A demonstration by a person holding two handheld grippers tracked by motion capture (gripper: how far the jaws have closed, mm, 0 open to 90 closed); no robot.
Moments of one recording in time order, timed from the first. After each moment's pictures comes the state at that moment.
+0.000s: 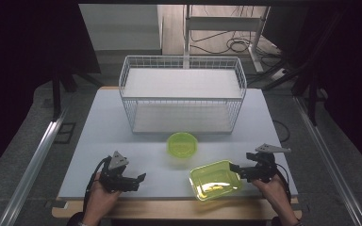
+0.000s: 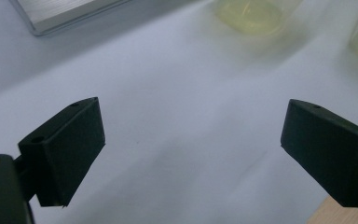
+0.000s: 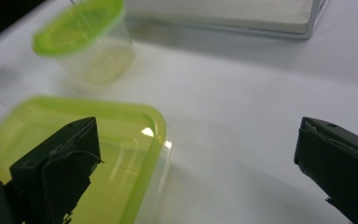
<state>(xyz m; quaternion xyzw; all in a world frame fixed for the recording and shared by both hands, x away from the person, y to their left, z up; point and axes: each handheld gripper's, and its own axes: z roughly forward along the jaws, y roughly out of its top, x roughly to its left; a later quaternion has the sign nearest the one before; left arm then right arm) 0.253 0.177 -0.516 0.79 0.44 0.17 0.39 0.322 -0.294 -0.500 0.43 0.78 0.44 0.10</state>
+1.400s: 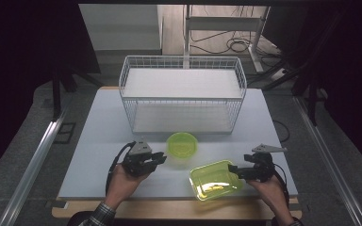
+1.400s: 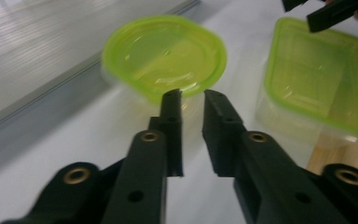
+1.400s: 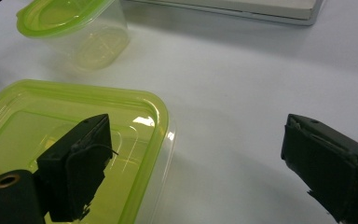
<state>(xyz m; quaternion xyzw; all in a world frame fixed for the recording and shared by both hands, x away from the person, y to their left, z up) 0.291 0.112 -0.474 0.82 0.34 0.12 0.45 0.321 -0.289 -0.499 0.44 0.79 0.41 0.09</state>
